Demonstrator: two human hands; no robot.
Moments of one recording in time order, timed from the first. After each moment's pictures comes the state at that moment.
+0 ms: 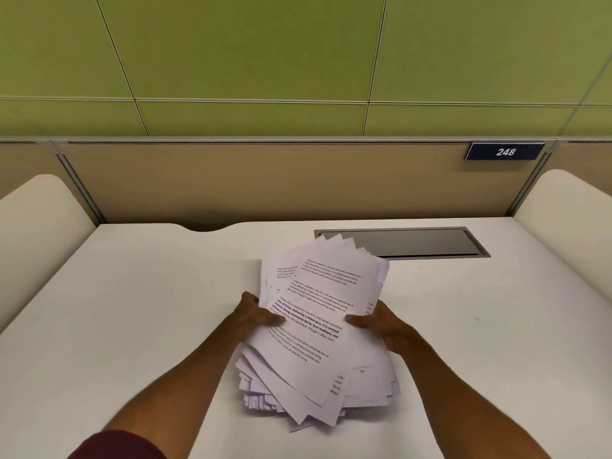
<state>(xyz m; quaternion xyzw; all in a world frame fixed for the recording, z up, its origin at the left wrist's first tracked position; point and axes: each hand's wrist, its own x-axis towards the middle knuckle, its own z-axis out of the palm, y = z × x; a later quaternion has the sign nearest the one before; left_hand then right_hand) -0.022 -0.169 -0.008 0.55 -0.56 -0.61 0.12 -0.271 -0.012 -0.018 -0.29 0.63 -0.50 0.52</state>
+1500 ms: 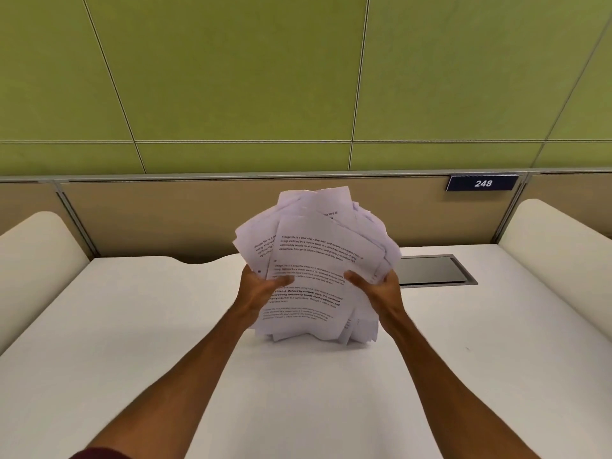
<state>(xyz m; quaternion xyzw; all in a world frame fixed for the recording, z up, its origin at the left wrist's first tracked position) -0.081 -0.172 0.095 0.37 -0.59 -0.59 0.40 -0.292 -0.045 0.078 -0.33 0.58 -0.70 0.25</state>
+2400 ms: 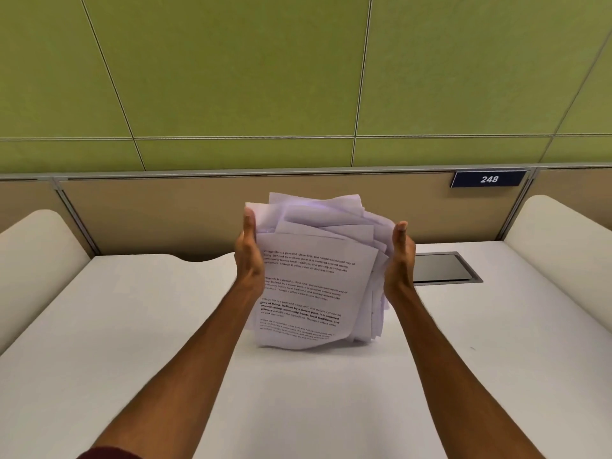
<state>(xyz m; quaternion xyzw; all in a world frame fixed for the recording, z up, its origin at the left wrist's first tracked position) -0.101 -0.193 0.145 0.35 -0.46 -0.66 0.49 -0.284 -0.050 0.146 -0.32 0.54 -0.76 0.15</state>
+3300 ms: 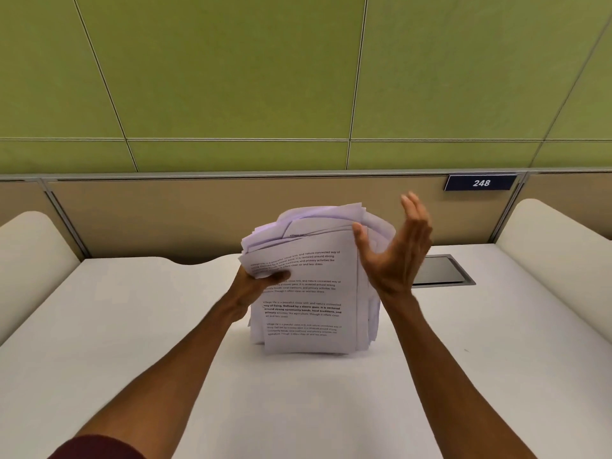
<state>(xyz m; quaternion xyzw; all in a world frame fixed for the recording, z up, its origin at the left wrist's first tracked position) -0.079 -0.199 0.091 0.27 -0.65 -0.62 0.35 -0.276 -0.050 0.166 -0.38 0.67 -0.55 -0.31</state>
